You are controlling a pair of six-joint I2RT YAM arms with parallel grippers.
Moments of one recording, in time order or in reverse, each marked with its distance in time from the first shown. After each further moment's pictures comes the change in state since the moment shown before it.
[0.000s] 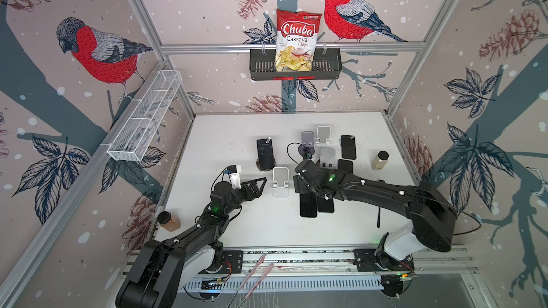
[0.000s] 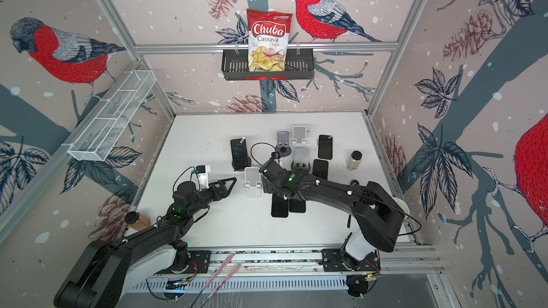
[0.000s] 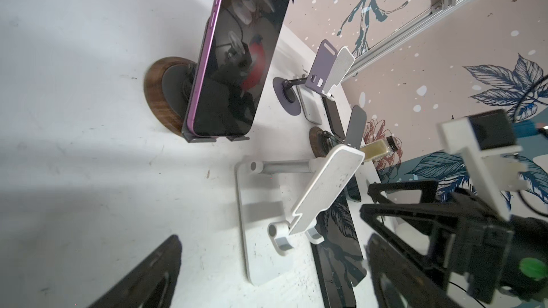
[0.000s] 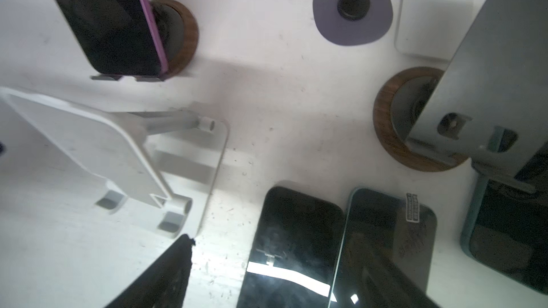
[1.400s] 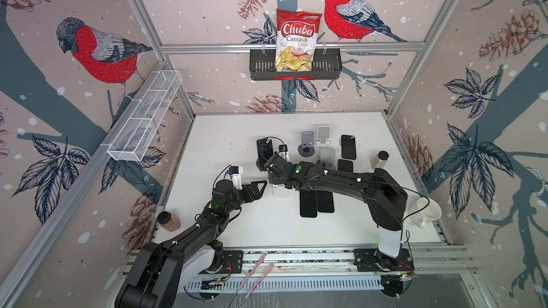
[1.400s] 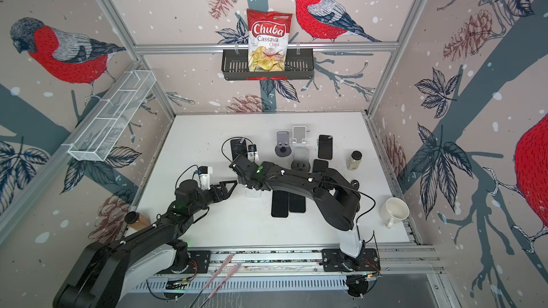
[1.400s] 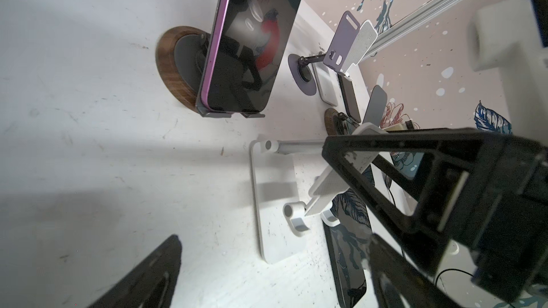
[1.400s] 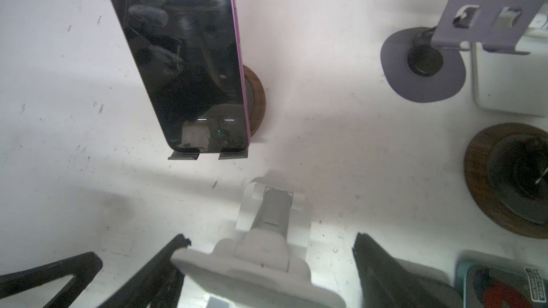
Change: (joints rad) left arm 0.000 -0.013 0.034 -0.147 0.016 0.042; right arm 0.096 0.386 0.411 -0.059 0.139 0.139
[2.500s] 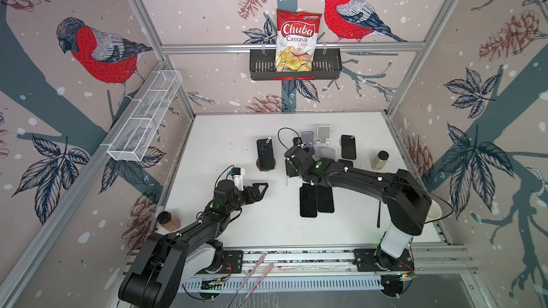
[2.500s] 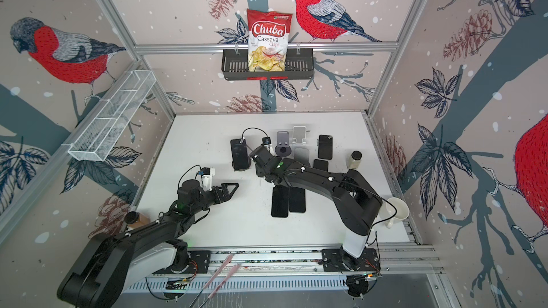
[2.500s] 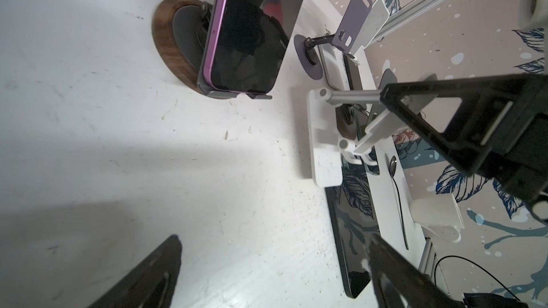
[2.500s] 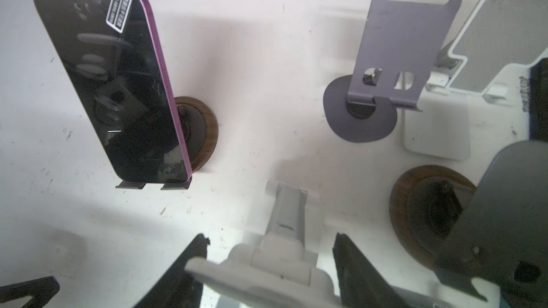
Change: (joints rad) left arm 0.000 0.076 -0.002 0.030 0.038 0.015; right arm -0.161 -0.168 -0.200 0.185 -0.061 -0.237
